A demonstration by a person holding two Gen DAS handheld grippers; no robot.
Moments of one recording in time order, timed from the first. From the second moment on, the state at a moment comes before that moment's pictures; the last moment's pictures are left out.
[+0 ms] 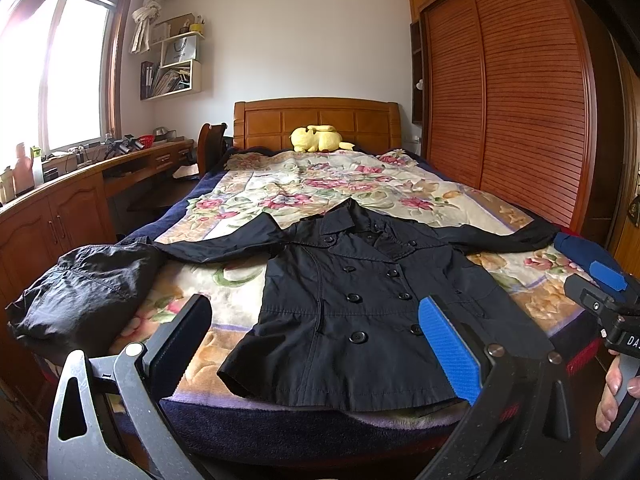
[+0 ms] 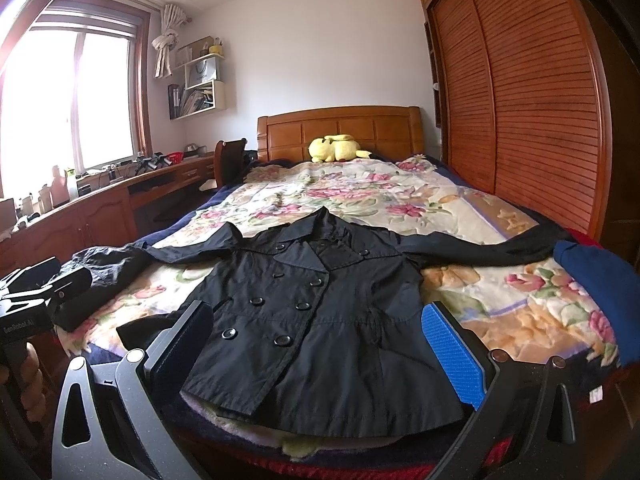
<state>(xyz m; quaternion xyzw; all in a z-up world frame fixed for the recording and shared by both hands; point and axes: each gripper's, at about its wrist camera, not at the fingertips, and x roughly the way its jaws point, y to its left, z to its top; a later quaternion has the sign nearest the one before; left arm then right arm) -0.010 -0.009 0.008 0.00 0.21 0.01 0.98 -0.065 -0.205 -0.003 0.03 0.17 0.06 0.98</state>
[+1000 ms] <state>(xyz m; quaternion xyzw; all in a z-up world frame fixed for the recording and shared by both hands) 0.112 0.066 -0.075 -0.02 0.28 0.02 0.96 0.042 -0.174 -0.040 0.00 0.22 0.15 0.96</state>
